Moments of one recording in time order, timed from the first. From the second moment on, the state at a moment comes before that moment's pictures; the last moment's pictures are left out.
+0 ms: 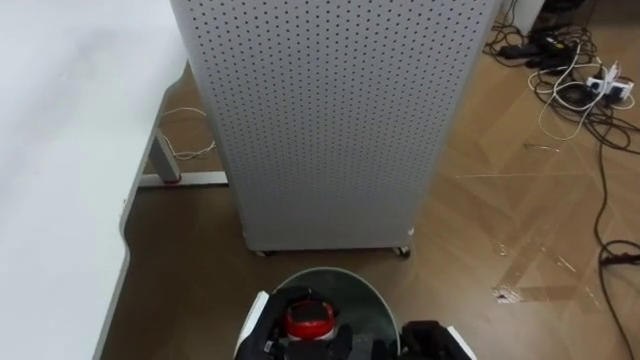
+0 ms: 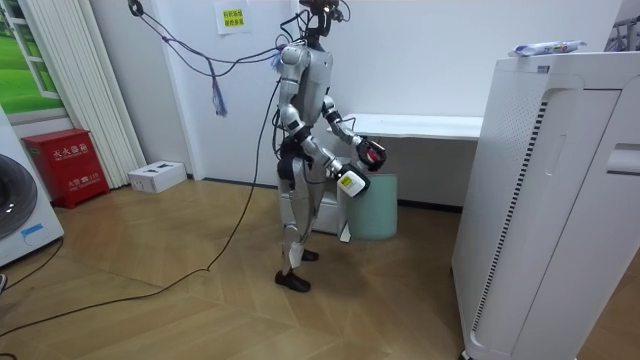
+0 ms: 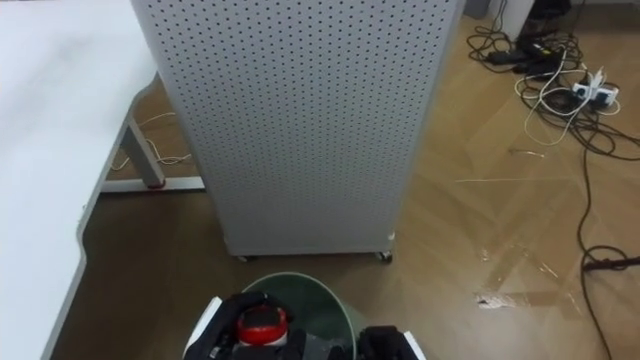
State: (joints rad) left arm -0.12 0.14 -0.45 0.67 -0.08 -0.34 0.17; right arm -0.06 -0.19 0.29 0.69 0.27 -0.19 -0.01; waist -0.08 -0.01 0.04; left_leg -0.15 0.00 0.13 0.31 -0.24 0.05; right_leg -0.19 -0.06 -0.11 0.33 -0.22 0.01
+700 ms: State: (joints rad) left arm -0.20 0.12 -0.46 0.78 -0.07 -0.34 0.21; right arm -0.05 -0.20 0.33 0.66 0.27 -0.22 -0.03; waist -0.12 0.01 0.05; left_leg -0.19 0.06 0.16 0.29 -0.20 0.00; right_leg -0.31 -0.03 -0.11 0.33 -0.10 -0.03
